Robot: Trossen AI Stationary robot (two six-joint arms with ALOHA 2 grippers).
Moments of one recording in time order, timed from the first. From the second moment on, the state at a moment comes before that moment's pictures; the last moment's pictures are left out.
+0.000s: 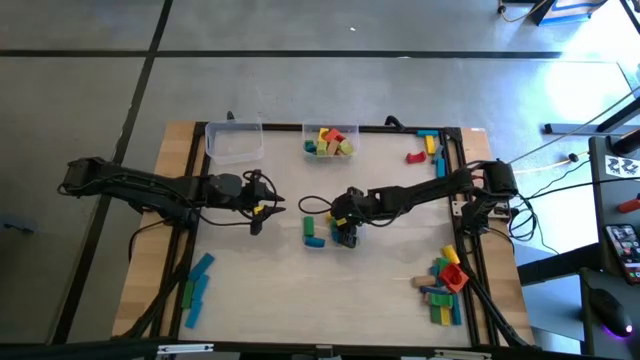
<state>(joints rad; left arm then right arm) -0.01 0.96 0.43 0.11 -0.13 -0.11 0.04 1.78 1.04 -0.22 0.06 0.22</state>
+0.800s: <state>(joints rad) -0.02 0.96 0.44 0.19 -0.13 -0.01 0.15 1.73 1.18 -0.27 0.07 0.18</state>
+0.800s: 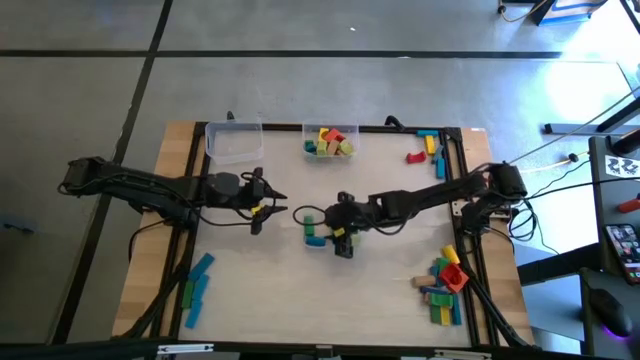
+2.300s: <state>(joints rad) -0.59 1.21 0.80 -1.06 -0.03 -1.23 0.27 1.73 1.18 -0.17 0.28 0.18</state>
